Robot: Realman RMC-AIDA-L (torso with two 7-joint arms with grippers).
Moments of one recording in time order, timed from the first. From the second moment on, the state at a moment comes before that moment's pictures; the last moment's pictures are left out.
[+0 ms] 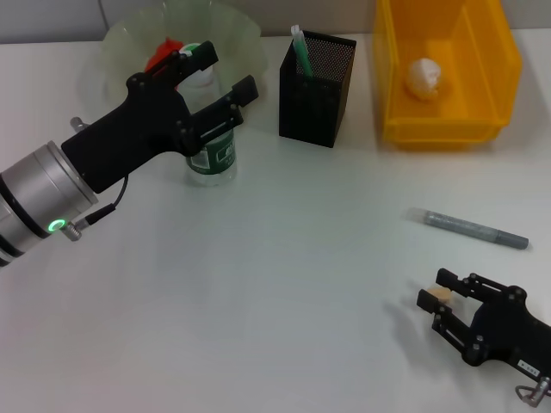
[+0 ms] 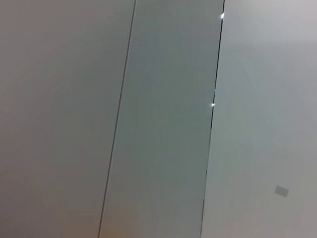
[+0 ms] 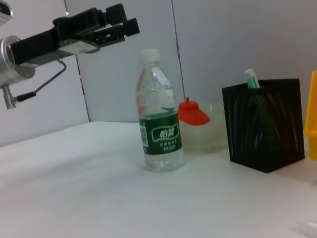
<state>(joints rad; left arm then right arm) -0.42 -2.07 1.34 0.43 0.89 1.40 -0.90 0.18 2.08 -0.63 -0.11 -1.69 -1.46 0.54</state>
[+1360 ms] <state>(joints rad) -0.40 -2.08 1.34 0.43 0.89 1.41 -0.89 0.22 2.08 -0.54 -0.15 -1.68 -1.58 0.63</state>
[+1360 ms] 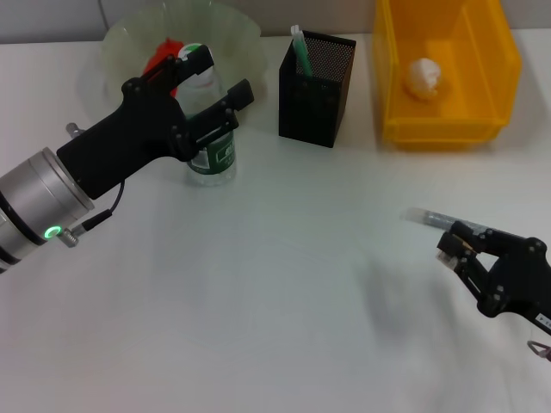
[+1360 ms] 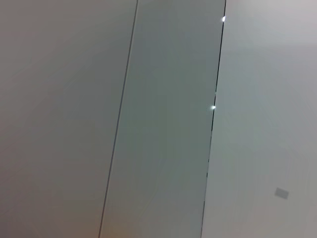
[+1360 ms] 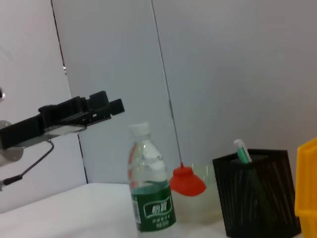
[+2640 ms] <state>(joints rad) -0.41 -2.08 1.33 0.43 0.87 1.43 -0.88 0.65 2.08 -0.54 -0.26 -1.39 -1.37 0.87</state>
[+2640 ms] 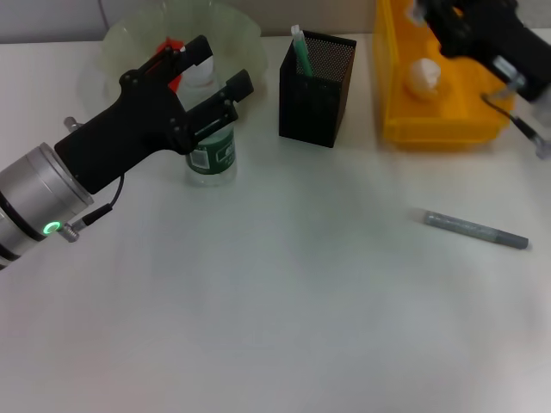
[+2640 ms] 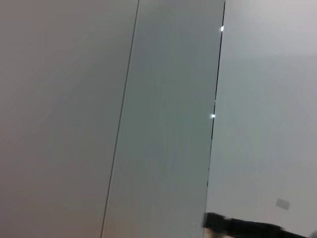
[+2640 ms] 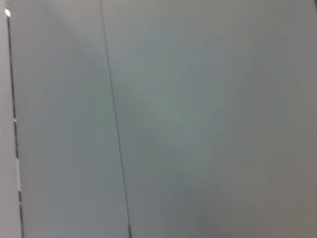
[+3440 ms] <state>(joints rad) -0.41 -2.08 1.33 0.43 0.87 1.42 -0.88 0.81 2.09 -1.17 -0.49 -1.41 -0.82 1.33</state>
